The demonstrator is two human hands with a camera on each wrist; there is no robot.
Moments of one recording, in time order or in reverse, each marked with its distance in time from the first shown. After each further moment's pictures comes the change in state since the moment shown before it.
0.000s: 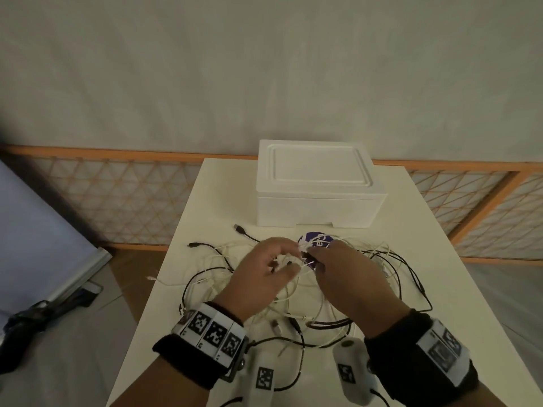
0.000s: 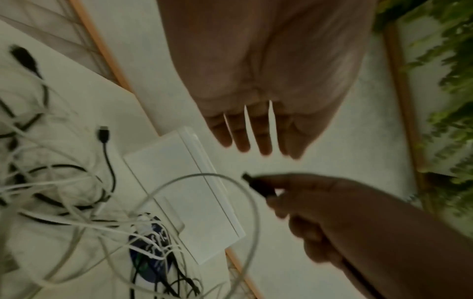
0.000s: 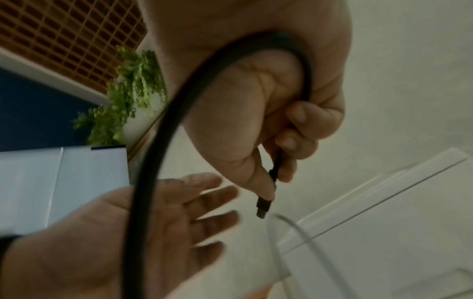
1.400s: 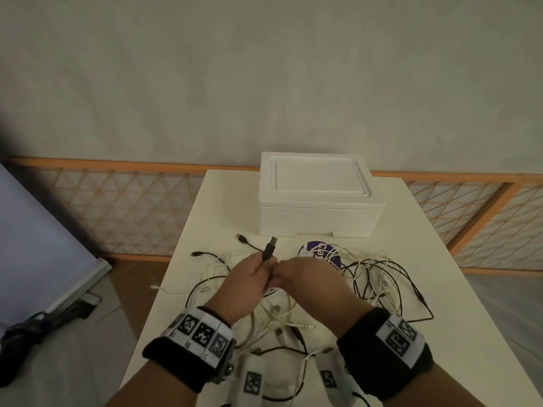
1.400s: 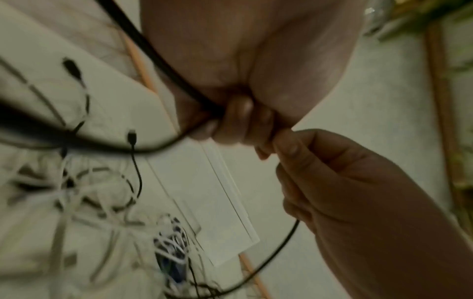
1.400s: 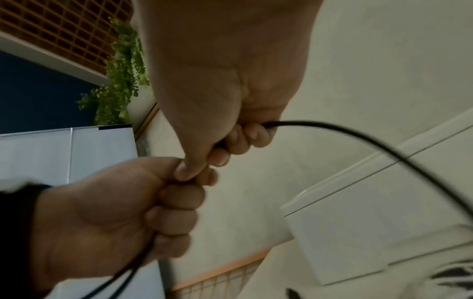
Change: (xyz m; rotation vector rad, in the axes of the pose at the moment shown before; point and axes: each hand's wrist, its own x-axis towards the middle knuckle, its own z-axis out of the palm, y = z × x) left_hand -0.005 -0.005 -0.019 -0.057 0.016 -0.321; right_hand 0.014 -0.037 0.014 0.077 0.045 -0.421
